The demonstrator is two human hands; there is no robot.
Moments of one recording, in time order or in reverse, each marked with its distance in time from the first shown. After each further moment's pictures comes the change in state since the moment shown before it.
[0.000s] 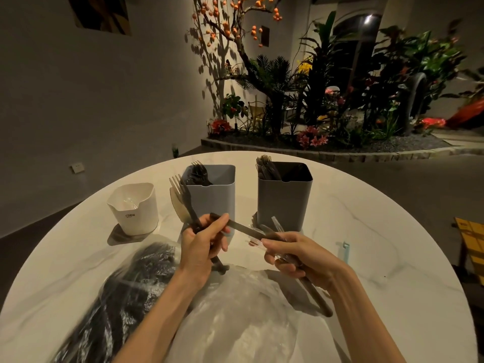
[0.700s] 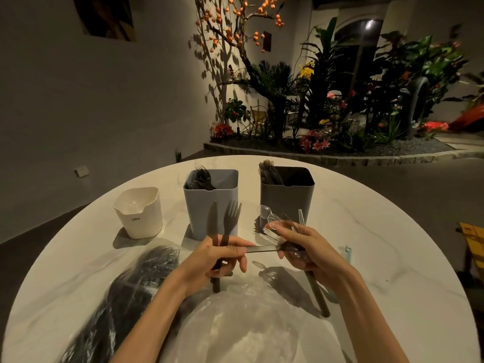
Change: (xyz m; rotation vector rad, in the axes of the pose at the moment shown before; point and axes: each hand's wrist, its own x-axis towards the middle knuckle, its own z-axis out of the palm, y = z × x) left_hand 0.003 0.006 -0.020 0.336 -0.574 -0.238; right_hand 0.001 -0.006 -0.003 0.031 0.249 -0.114
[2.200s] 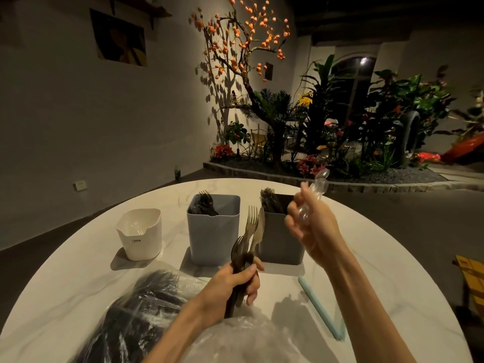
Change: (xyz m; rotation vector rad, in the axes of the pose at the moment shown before) left_hand 0.007 0.004 0.030 -0.255 -0.024 0.049; right_hand 0.009 -0.096 0.023 0.266 0.192 -0.334
